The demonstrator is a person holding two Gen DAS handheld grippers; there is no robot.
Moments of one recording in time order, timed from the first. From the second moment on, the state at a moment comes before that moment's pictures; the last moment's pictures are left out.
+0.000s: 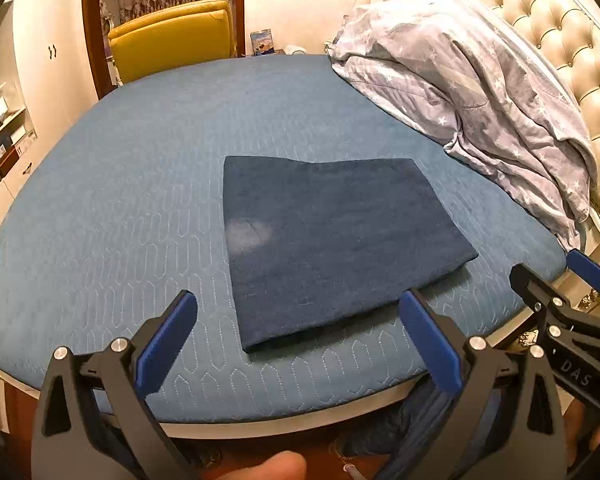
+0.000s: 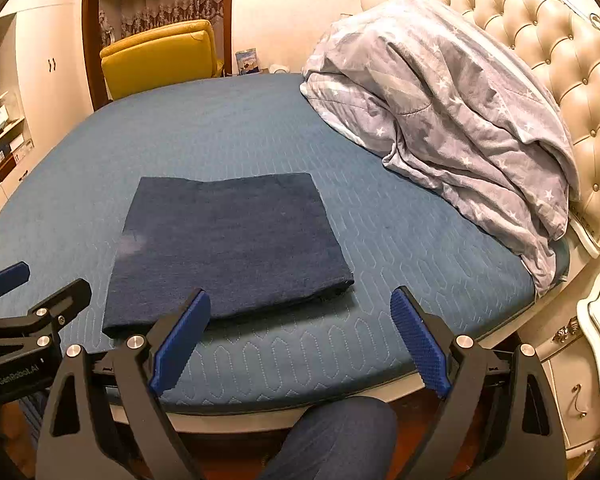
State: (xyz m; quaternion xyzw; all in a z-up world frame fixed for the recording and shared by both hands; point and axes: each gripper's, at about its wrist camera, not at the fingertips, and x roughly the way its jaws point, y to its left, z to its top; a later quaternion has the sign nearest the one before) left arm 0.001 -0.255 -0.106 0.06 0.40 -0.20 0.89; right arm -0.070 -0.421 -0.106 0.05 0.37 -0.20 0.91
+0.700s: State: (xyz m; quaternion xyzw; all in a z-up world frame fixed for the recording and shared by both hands) left arm -0.001 -0.257 -0.101 0.06 0.39 -0.20 0.89; right arm -0.073 -0.420 -0.103 0.05 0.36 -0.19 0.91
